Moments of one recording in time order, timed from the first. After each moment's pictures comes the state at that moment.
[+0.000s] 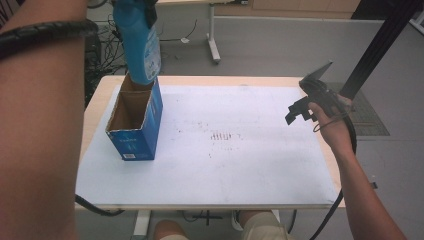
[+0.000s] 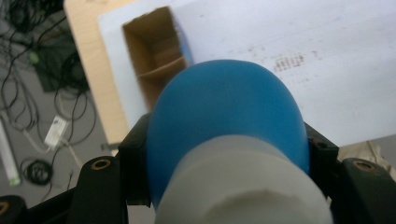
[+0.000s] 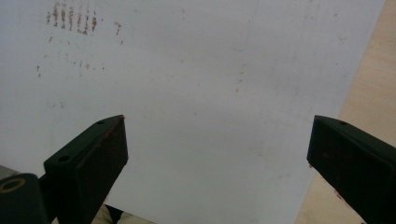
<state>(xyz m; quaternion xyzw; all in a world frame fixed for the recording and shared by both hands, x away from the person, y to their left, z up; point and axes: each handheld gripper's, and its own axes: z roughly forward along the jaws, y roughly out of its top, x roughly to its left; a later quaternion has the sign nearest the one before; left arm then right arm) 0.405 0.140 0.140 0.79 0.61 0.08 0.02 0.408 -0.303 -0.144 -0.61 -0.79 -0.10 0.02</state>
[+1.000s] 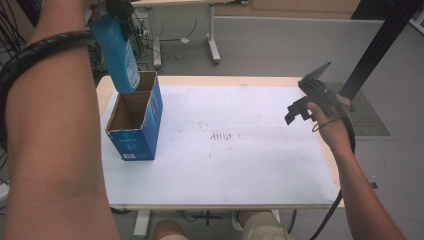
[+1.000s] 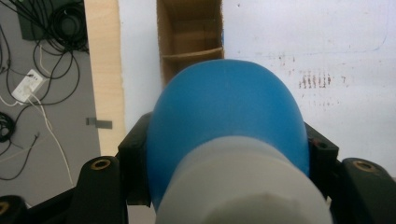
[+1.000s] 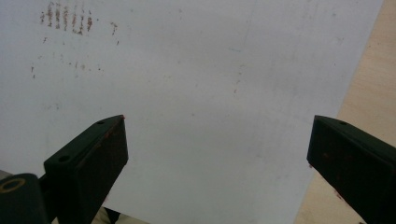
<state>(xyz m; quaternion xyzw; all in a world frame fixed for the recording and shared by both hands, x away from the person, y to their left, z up) 0.437 0.206 0.089 0.72 0.70 0.04 0.03 0.411 -0.300 -0.147 -0.61 -0.79 -0.09 0.01</state>
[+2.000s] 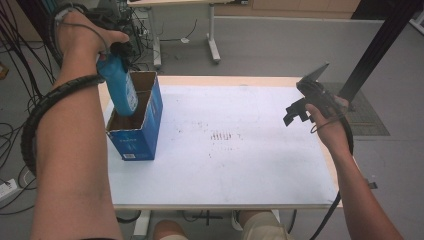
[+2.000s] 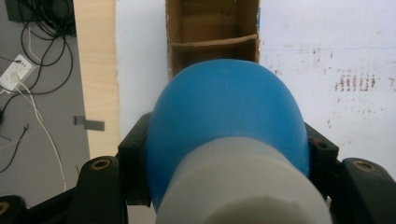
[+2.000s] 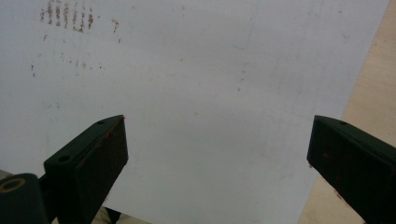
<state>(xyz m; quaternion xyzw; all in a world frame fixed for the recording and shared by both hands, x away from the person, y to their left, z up) 0.449 0.233 -0.003 0.70 0.71 0.03 0.01 0.409 -0.295 -0.149 -0.61 -0.79 -0.09 0.01</state>
